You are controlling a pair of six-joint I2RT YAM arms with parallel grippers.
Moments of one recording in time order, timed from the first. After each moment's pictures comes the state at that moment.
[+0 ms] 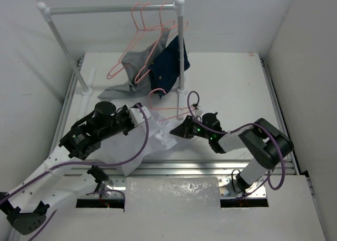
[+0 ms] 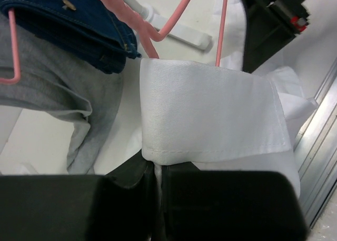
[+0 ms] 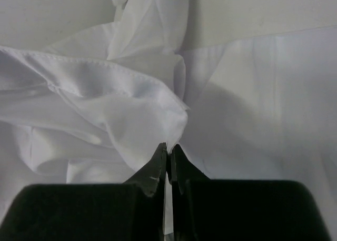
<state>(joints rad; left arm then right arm) -0.66 0.77 0.94 -0.62 0.10 0.51 0.61 1.63 0.37 0.94 -0.46 0.91</state>
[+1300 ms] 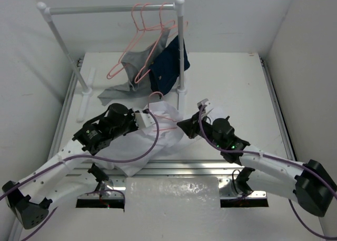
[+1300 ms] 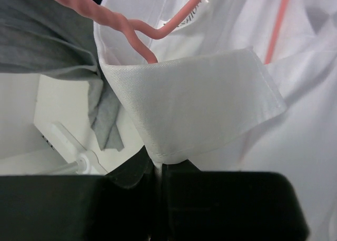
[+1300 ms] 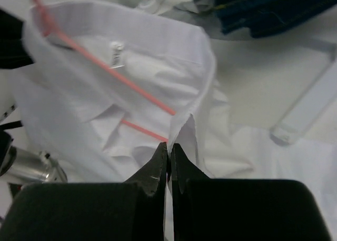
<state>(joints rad) -0.66 0.85 0.85 -0.67 -0.11 0.70 0.77 0.99 0.37 0.48 -0.03 0.39</state>
